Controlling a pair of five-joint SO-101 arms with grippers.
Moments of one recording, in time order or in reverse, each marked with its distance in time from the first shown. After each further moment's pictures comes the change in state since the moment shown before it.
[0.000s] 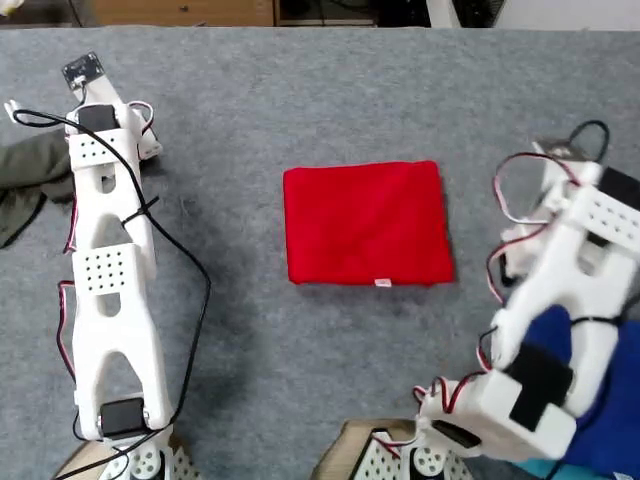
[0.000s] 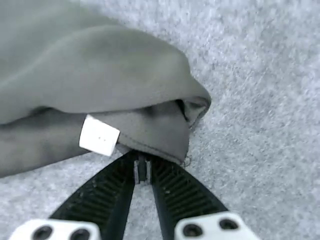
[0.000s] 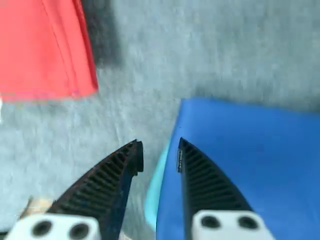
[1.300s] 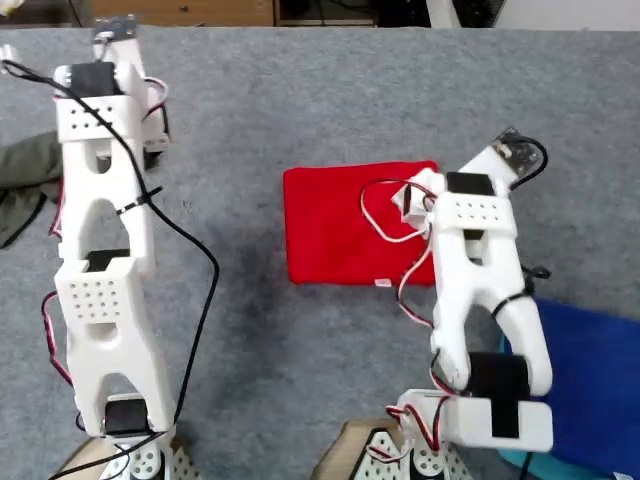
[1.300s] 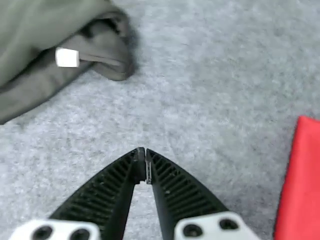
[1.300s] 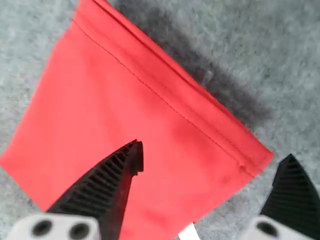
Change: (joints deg) left arm 4.8 -33.2 22.5 17.5 -15.4; right arm -31.0 -2.5 18.5 -34.3 -77.2
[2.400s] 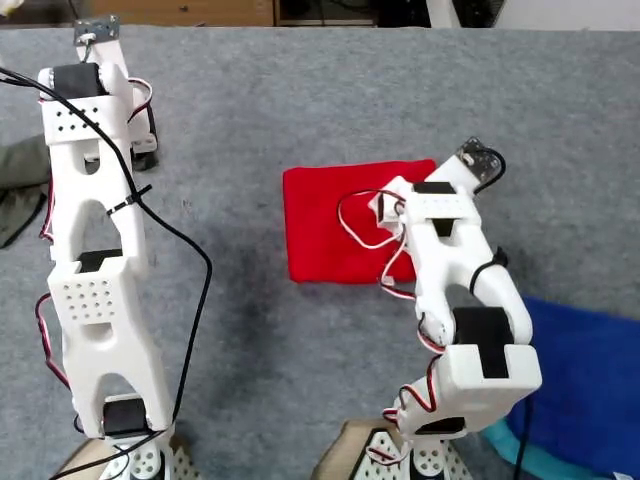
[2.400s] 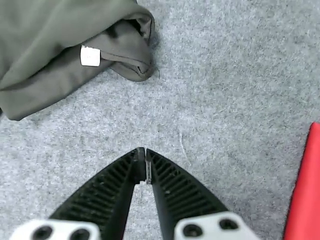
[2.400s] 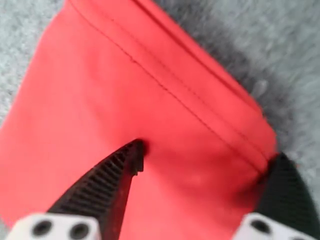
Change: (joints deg) left arm -1.7 0.0 0.0 0.0 -0.5; right arm -4.0 13.5 1.8 -16.1 -0.6
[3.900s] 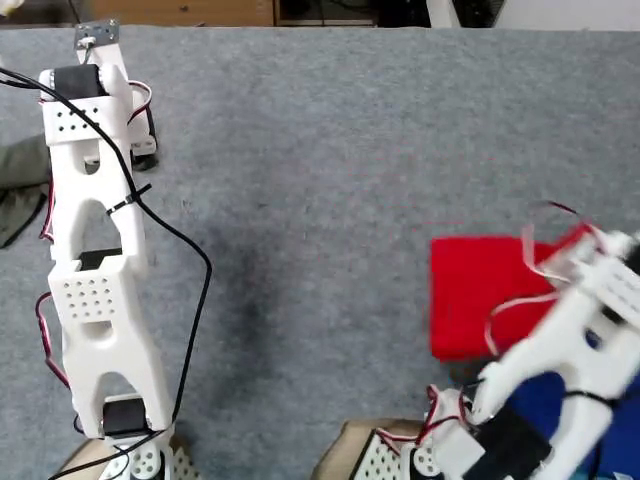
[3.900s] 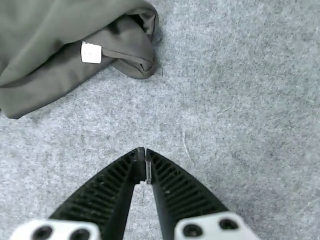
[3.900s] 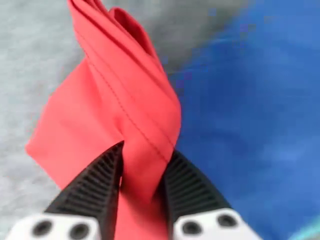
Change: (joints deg) left arm -0.4 1.1 0.0 0.0 0.0; right arm 51.6 -29.0 0.4 29.8 39.4
